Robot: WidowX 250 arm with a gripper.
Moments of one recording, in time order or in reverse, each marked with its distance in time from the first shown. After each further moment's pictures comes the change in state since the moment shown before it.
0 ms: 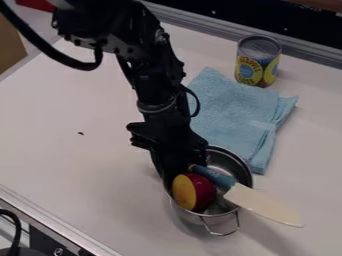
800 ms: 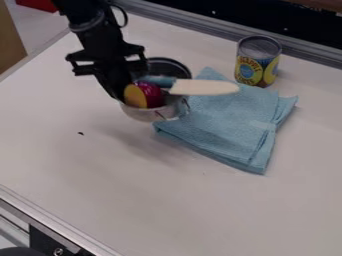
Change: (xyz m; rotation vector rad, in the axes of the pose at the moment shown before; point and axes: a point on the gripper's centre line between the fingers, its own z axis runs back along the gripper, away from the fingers) arm 0.058 0.103 0.069 -0.011 -0.180 0.313
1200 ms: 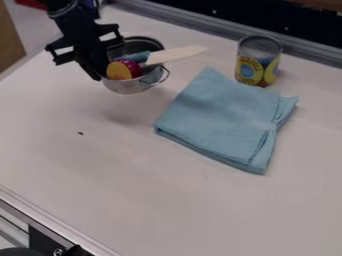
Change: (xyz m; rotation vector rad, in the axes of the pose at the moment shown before) arm 0.036 0.042 -0.008 -0.033 -0.047 0.272
